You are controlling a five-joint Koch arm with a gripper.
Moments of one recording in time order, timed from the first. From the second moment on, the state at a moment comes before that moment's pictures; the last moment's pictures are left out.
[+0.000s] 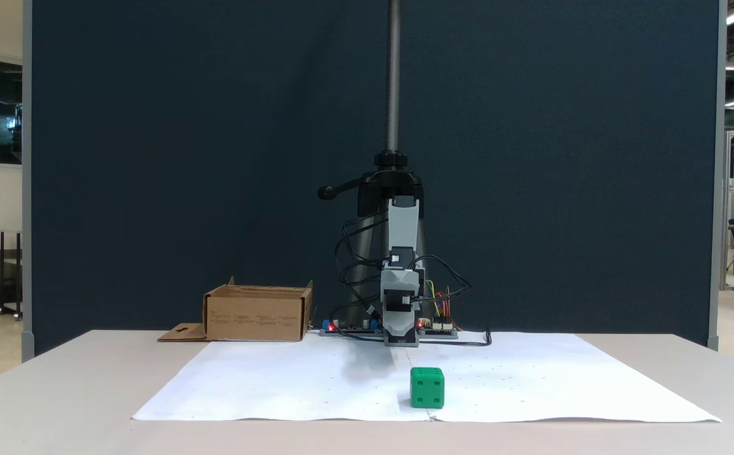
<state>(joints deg) 4.9 129.0 175.2 -56.6 -1.8</state>
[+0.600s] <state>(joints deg) 5.0 114.7 130.5 0.9 -1.8</state>
